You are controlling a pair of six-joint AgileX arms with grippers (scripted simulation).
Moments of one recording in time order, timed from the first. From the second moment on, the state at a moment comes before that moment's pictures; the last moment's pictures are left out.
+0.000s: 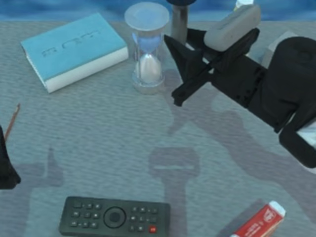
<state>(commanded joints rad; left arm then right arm) 0.00 0.00 0.00 0.00 0.00 0.00 0.63 1.60 0.76 0.88 -0.15 0.03</state>
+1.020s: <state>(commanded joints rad) -0.28 0.72 0.41 0.27 0.28 0.01 0.63 1.60 0.76 0.89 -0.15 0.03</state>
